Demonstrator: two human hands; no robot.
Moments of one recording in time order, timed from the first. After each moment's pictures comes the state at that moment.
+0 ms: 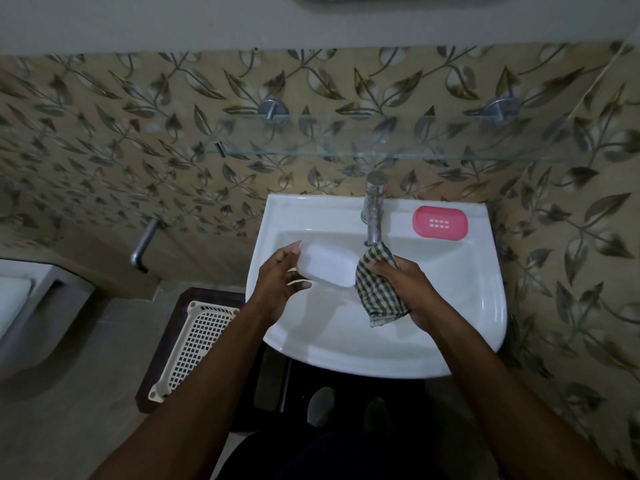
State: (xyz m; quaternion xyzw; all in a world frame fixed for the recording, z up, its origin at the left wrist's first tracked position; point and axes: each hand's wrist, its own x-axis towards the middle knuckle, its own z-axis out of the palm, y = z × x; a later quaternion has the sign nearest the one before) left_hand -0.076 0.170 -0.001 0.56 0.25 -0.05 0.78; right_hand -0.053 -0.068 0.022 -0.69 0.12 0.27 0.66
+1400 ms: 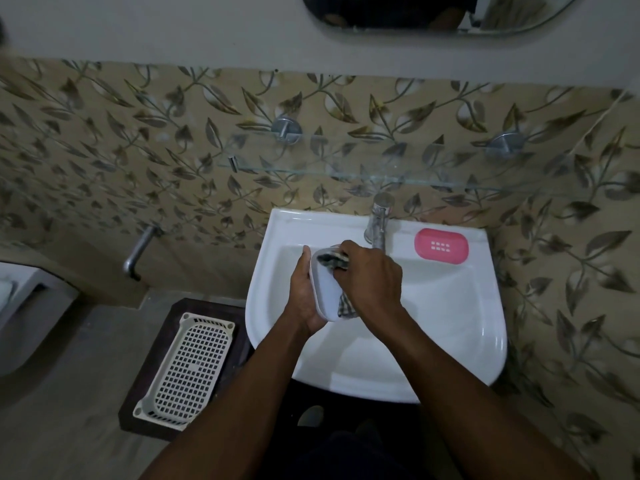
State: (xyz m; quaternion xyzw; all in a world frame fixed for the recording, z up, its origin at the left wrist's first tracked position) left_hand -0.048 0.128 -0.012 0.28 0.18 -0.16 0.93; right_hand -0.043 0.016 0.070 -0.97 -0.11 -0.06 0.22
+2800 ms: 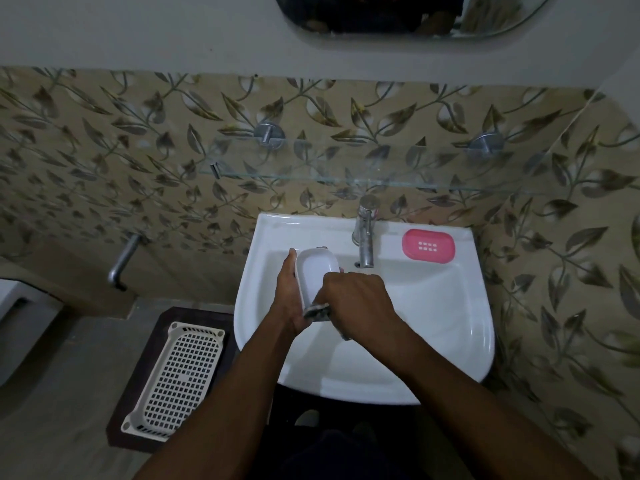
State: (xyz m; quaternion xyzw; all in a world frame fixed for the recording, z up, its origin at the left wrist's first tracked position) left_hand -0.041 0.131 0.002 0.33 0.27 -0.15 0.89; right_hand -0.060 0.008 0.081 -0.96 -0.28 0.08 0.04
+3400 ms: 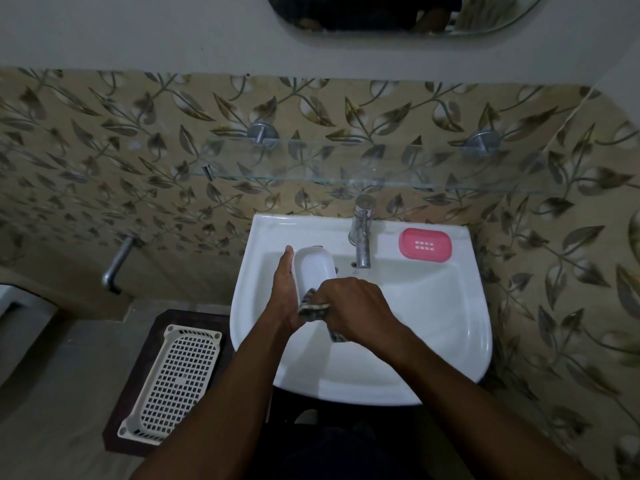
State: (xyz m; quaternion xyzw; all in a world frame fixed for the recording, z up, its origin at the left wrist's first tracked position) left_hand -0.034 0.131 0.002 0.34 0.32 -0.17 0.87; right_hand -0.059 0.000 0.078 -0.95 -0.25 0.14 0.15
